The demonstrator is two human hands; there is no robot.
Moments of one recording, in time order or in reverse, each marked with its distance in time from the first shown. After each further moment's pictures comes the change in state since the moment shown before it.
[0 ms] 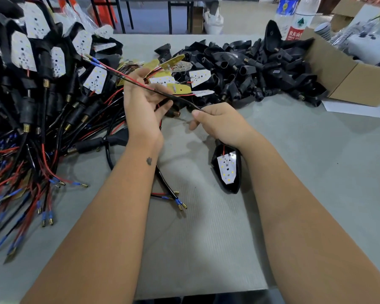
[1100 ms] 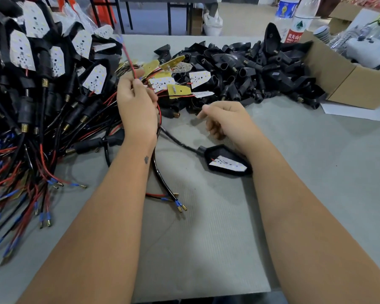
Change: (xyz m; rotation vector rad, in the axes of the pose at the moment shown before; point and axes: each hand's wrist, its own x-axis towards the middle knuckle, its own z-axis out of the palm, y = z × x) left_hand 0.020 -0.004 -0.007 0.325 0.106 0.148; right_hand 0.000 0.007 -0.006 0.272 0.131 0.096
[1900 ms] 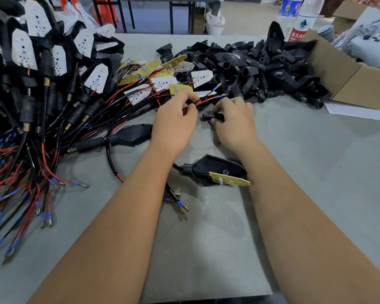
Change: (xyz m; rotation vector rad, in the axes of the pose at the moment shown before) left_hand -0.036 -0.008 0.014 0.656 -0.419 0.216; right_hand 0.013 0.021 0.005 -0.841 0.297 -0.139
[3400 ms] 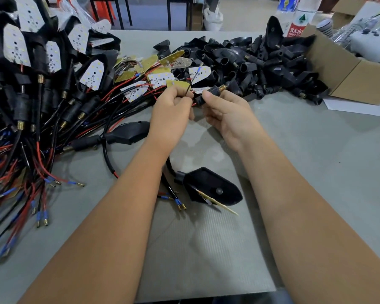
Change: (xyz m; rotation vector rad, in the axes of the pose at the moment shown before) left_hand 0.006 0.009 -0.003 -0.373 -0.026 -0.188; right_hand -0.007 -0.023 -0.018 1.302 -0.192 0.278
